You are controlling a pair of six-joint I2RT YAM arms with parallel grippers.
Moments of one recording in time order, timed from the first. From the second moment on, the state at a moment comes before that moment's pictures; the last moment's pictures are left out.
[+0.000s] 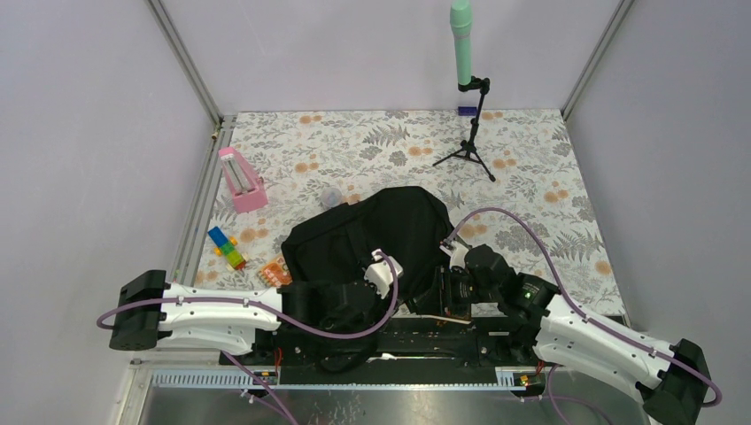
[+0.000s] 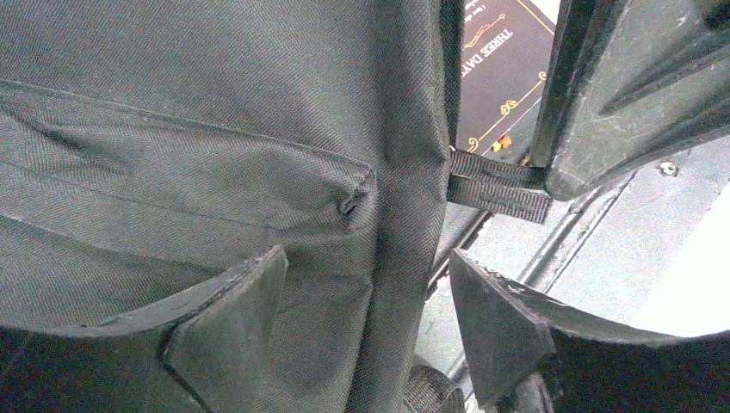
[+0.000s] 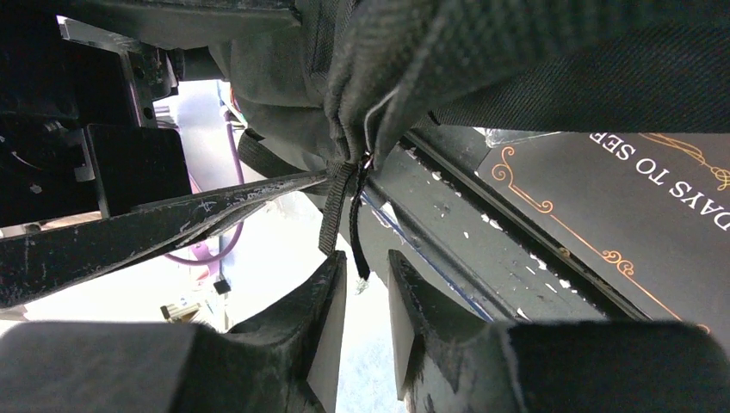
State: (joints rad) left arm -1.43 1.07 0.61 -0.19 -0.40 -0.39; right arm 0.89 0.69 0.41 -0.39 -0.40 0.91
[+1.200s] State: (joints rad) left arm -1.43 1.24 0.65 -0.06 -0.46 -0.24; right arm 0.91 0.67 0.49 -0.43 -0.27 0.84
